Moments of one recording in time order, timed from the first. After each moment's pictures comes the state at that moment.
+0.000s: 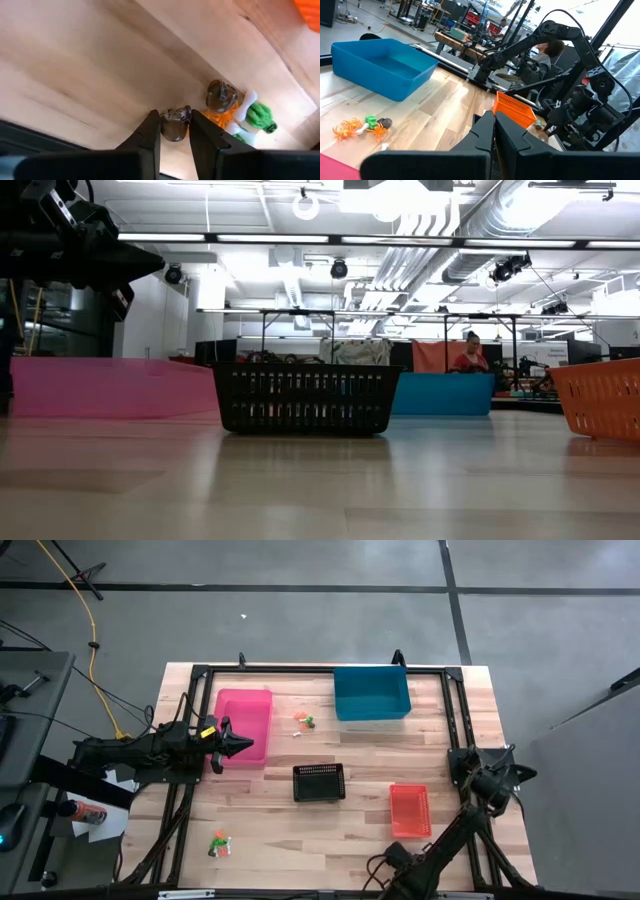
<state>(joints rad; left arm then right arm) 0.04 0.01 0.01 0.01 -0.03 -0.44 0.90 2.19 1.65 -1.18 -0.18 1.77</state>
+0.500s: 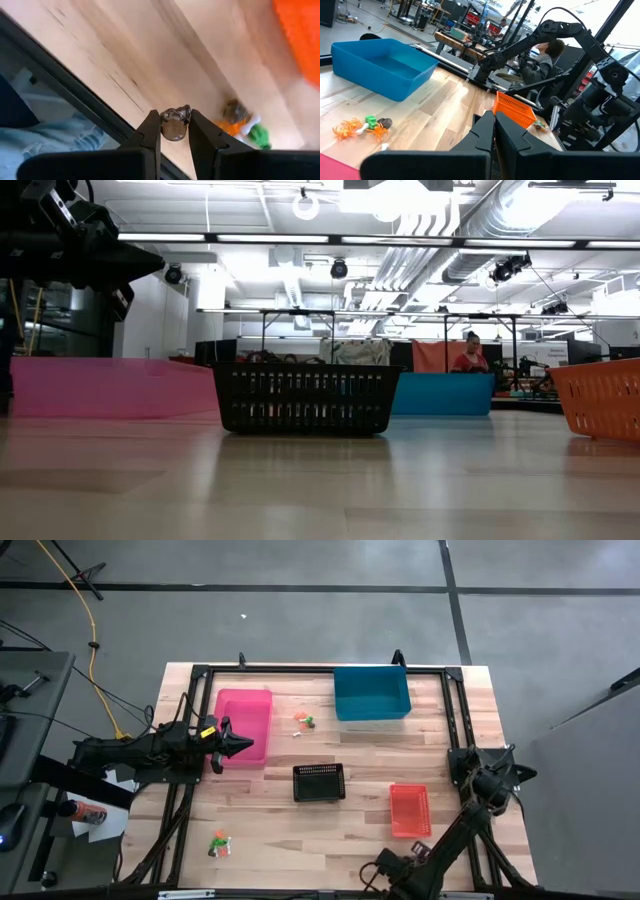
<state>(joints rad) 0.04 0.01 0.01 0.01 -0.03 -0.44 0.89 2.19 1.80 -1.28 -0.02 1.54</state>
